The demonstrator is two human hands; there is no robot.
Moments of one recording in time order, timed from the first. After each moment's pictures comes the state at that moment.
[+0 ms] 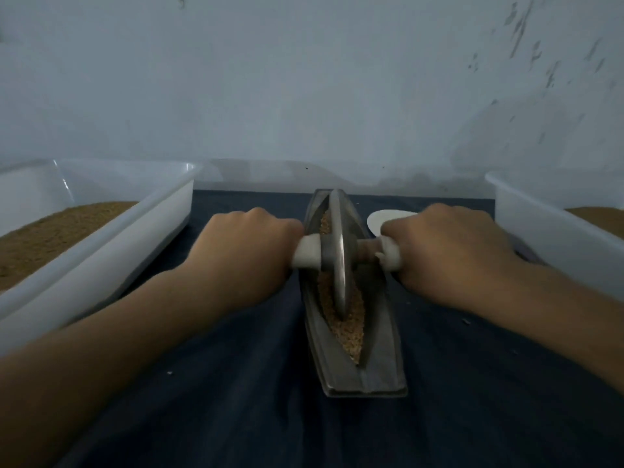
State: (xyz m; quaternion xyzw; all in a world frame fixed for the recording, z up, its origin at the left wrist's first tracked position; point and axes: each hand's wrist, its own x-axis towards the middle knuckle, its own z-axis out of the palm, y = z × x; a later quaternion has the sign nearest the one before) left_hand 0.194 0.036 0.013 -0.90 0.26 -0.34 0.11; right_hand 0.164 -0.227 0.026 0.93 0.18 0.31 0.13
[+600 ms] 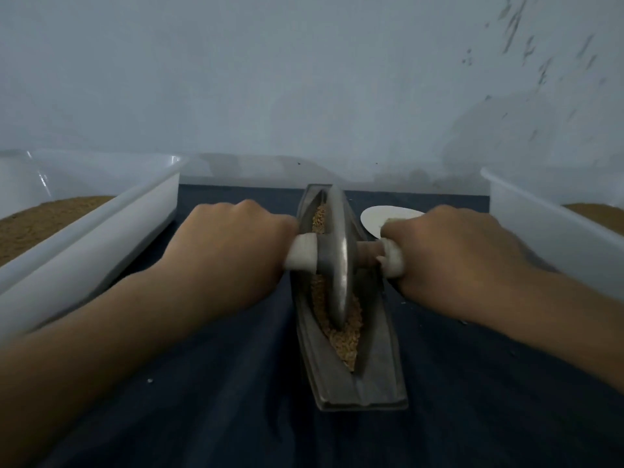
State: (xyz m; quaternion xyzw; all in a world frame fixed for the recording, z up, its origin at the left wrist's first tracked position) left_hand 0.194 0.040 0.018 -0.90 0.27 -0.33 0.11; right_hand 0.163 -0.229 0.023 0.92 0.16 0.34 0.13
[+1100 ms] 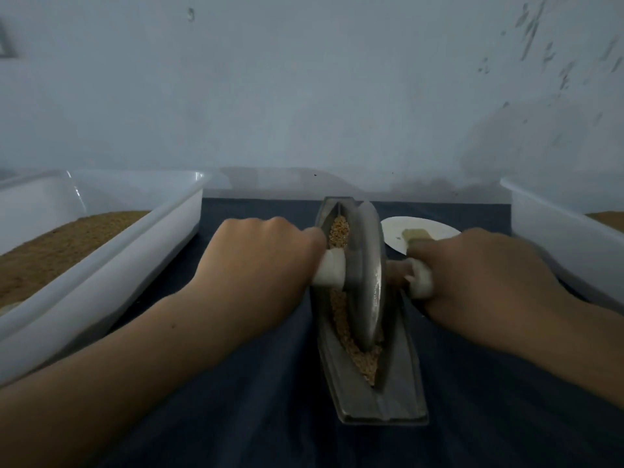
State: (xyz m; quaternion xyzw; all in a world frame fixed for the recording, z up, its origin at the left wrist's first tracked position) left_hand 0.180 0.031 0.023 -0.87 0.27 -0.38 0.13; right_hand 0.152 -0.234 0.015 0.92 0.15 0.36 0.08
